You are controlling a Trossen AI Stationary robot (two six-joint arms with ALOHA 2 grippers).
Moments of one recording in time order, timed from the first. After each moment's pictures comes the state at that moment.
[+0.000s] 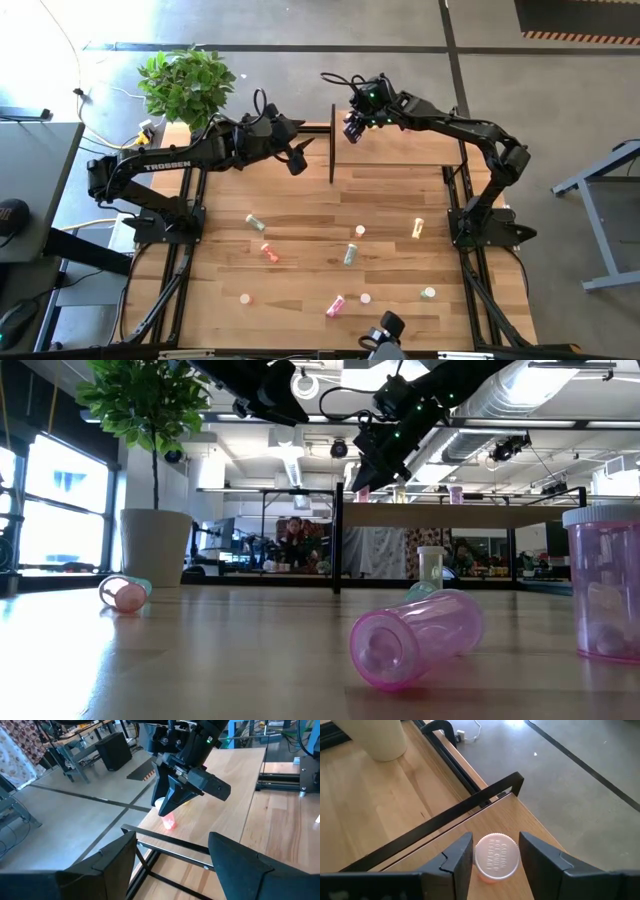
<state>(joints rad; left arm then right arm) 0.42 1.34 1.08 -0.06 -0.33 0.19 -0.64 1.69 1.40 -0.40 -0.04 -0.05</state>
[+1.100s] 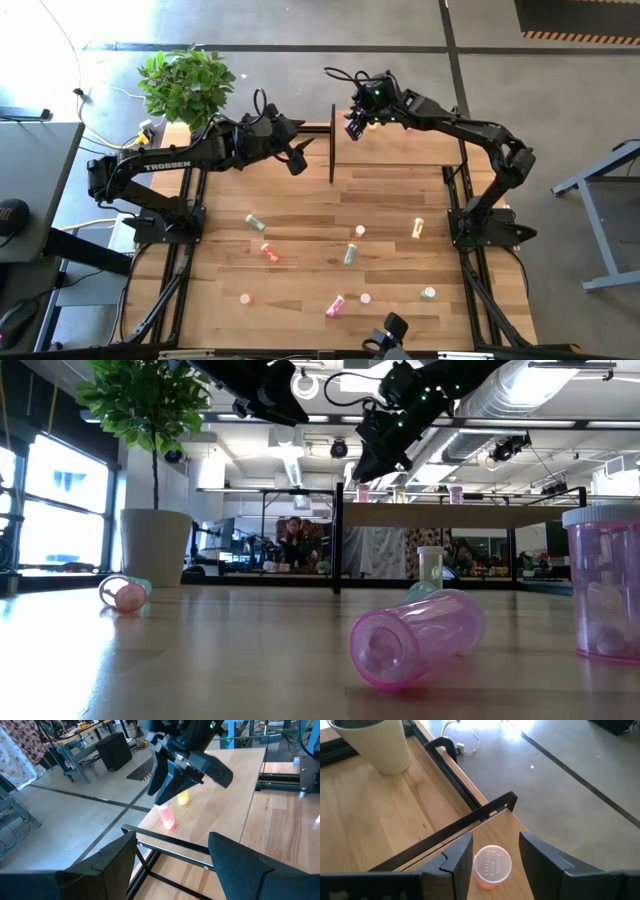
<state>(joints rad) 0.42 1.34 1.08 -0.06 -0.33 0.19 -0.64 1.65 1.40 -0.38 -0.03 -0.05</state>
